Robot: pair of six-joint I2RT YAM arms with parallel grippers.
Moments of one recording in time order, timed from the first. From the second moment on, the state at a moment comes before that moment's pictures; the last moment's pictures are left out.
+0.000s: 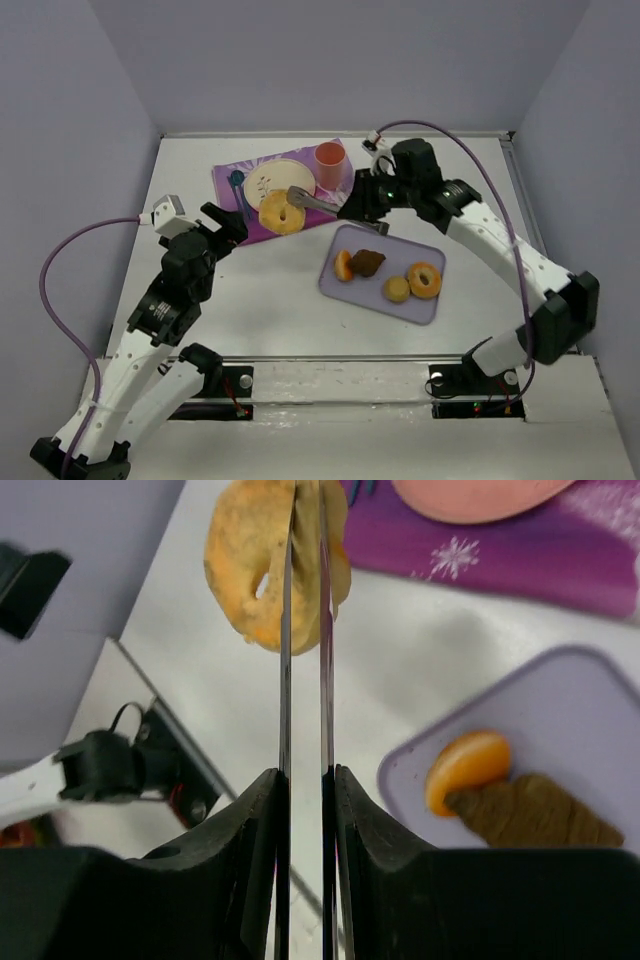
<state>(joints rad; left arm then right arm) -0.48 0.61 0.75 -0.39 -0.52 -0.76 0.55 1.38 1.35 -0.50 -0.46 0.42</state>
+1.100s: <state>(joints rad) -0.48 0.58 0.75 -0.41 -0.52 -0.78 0.59 2.11 2.07 -0.60 -0.09 0.29</state>
